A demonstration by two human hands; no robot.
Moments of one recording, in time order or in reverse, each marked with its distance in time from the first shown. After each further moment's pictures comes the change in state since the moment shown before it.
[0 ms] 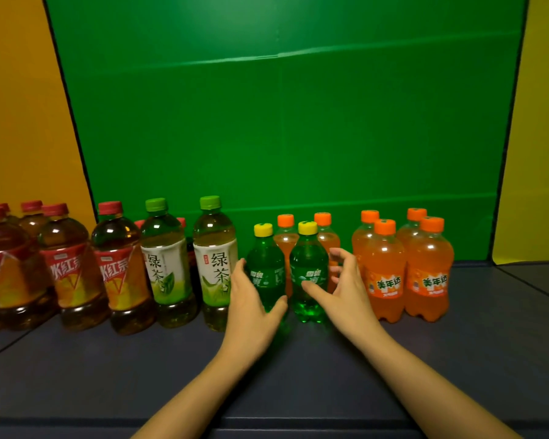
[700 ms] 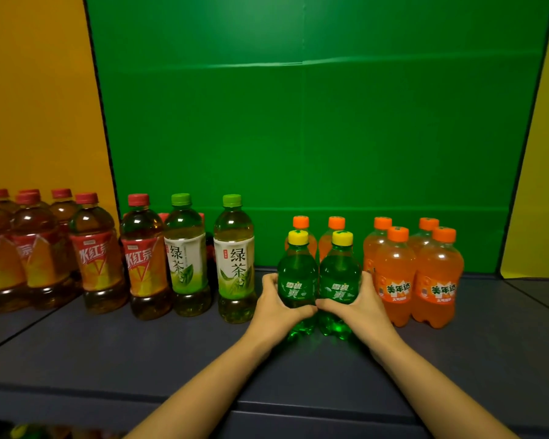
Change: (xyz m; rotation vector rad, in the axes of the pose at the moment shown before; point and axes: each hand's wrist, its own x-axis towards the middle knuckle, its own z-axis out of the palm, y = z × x) left_hand 0.000 0.005 0.008 -0.366 -0.199 -0.314; right_hand -0.012 0.001 -0.010 0.087 -0.039 0.233
